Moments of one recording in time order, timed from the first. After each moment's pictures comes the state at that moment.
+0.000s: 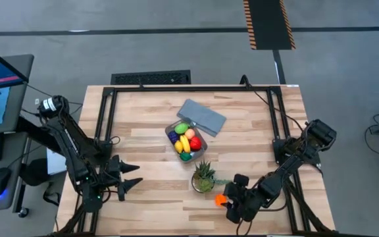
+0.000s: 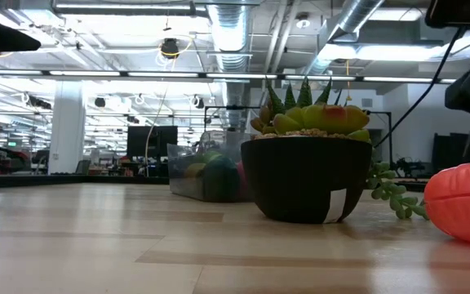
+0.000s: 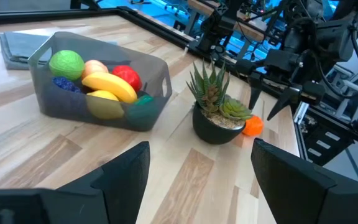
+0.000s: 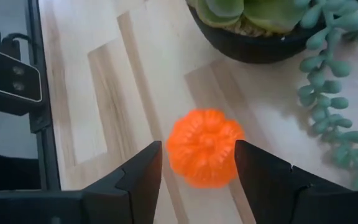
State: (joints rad) left arm -1.13 1.18 0.59 -0.39 -1.25 -1.41; right arm 0.80 1.72 0.93 -0.25 0.41 1.05
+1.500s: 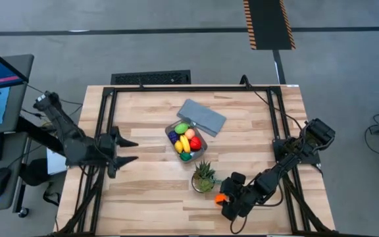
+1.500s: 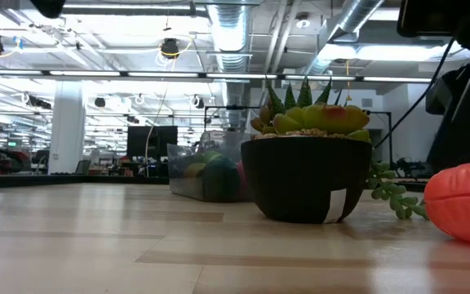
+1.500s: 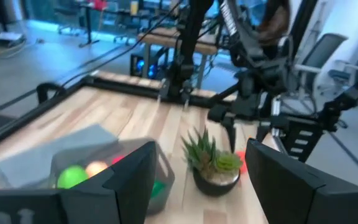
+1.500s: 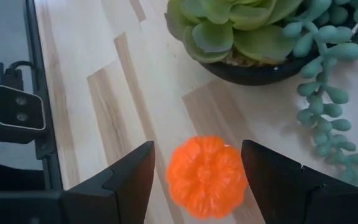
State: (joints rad) left arm -0.80 0.59 0.59 -0.19 -0.87 -0.36; right arm 0.74 1.72 0.93 -0.20 0.38 1.06
